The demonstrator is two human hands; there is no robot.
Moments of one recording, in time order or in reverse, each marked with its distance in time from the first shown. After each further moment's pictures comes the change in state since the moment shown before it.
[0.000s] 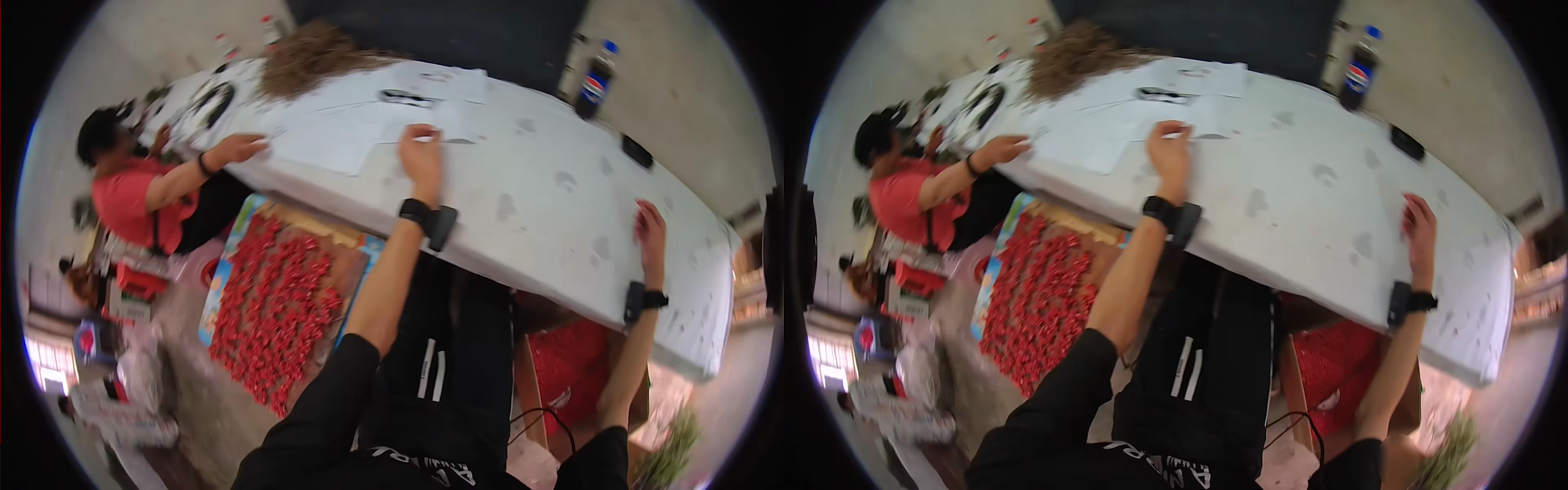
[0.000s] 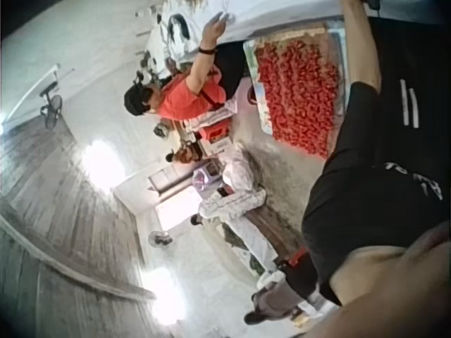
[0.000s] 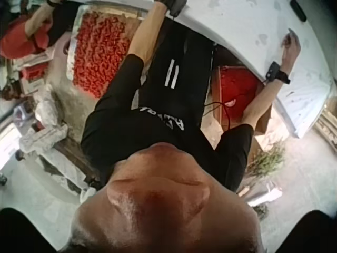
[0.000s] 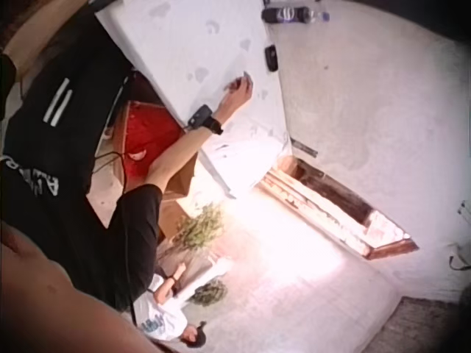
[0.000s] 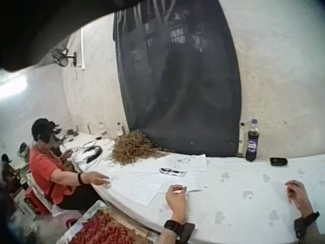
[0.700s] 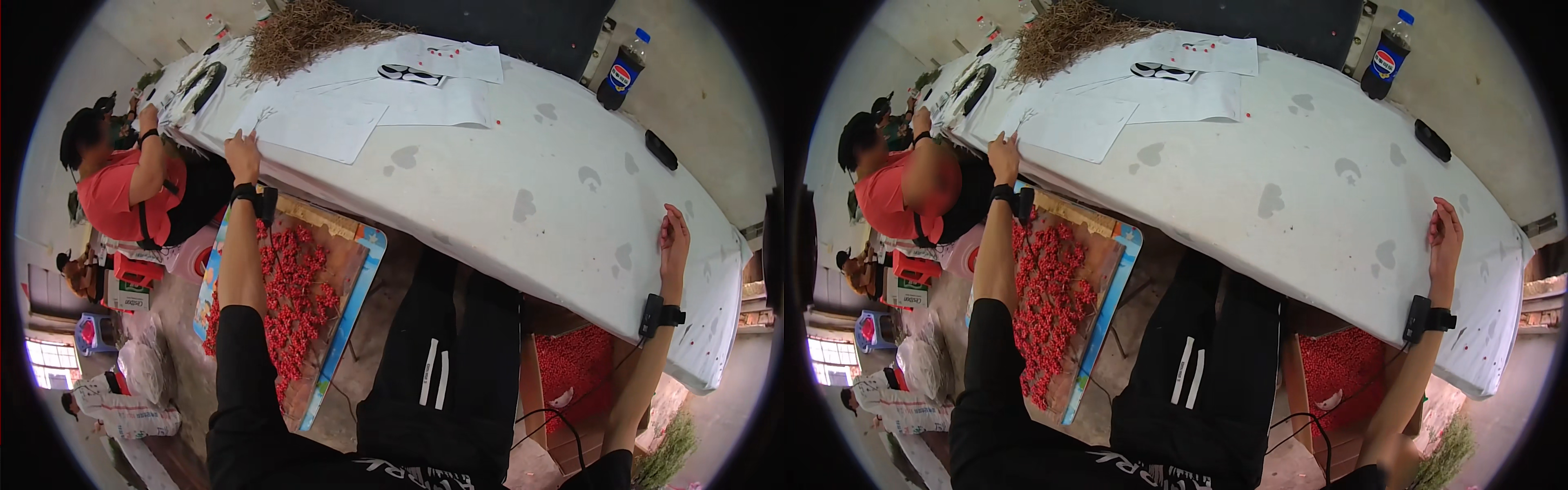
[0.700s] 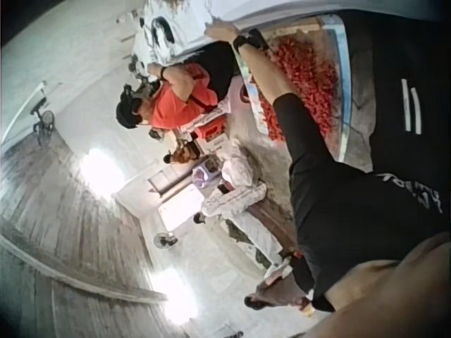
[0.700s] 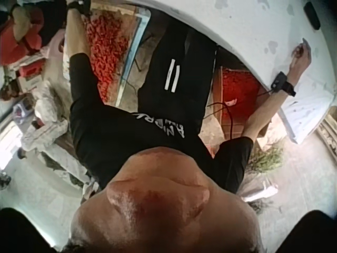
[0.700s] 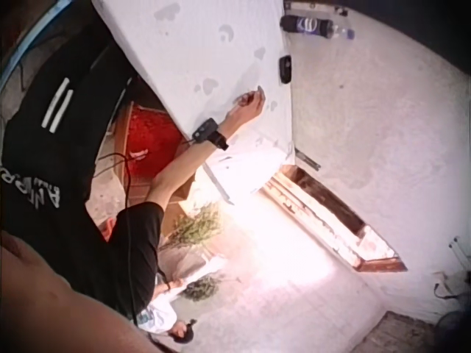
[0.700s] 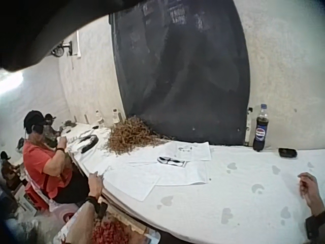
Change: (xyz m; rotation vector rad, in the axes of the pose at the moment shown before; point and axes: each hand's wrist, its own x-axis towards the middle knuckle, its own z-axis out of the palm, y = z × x) left_hand 0.219 -0.170 -0.291 1.050 0.135 0.286; right_hand 0.012 0.006 0.008 0.049 0.089 0.049
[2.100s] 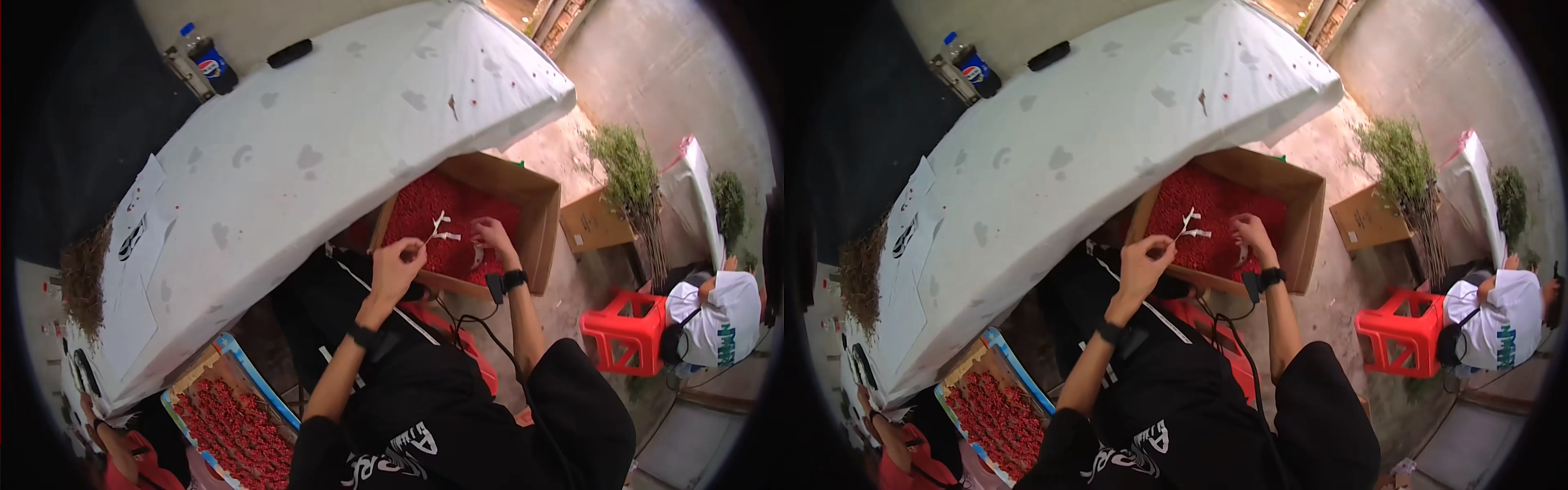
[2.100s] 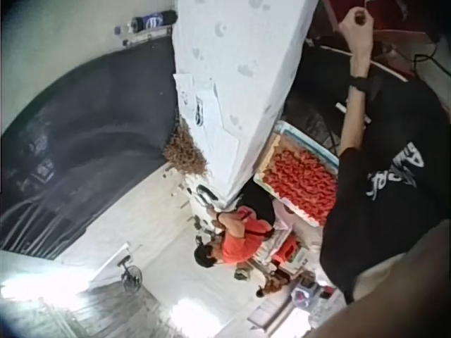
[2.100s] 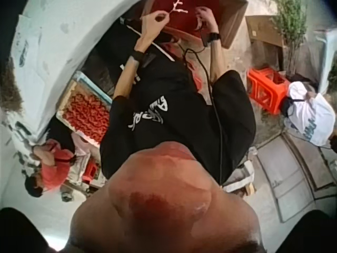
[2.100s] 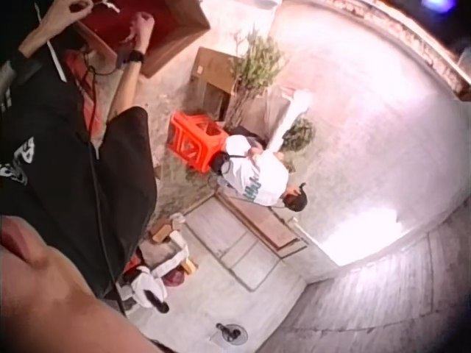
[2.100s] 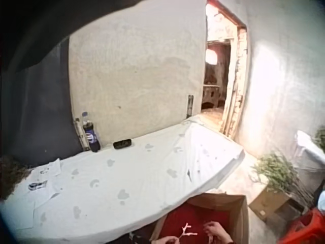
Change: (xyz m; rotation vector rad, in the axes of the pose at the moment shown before) left_hand -0.469 0.465 -0.275 -1.391 -1.543 0.573; right_hand -0.353 0.183 -0.152 -0.106 0.530 0.623
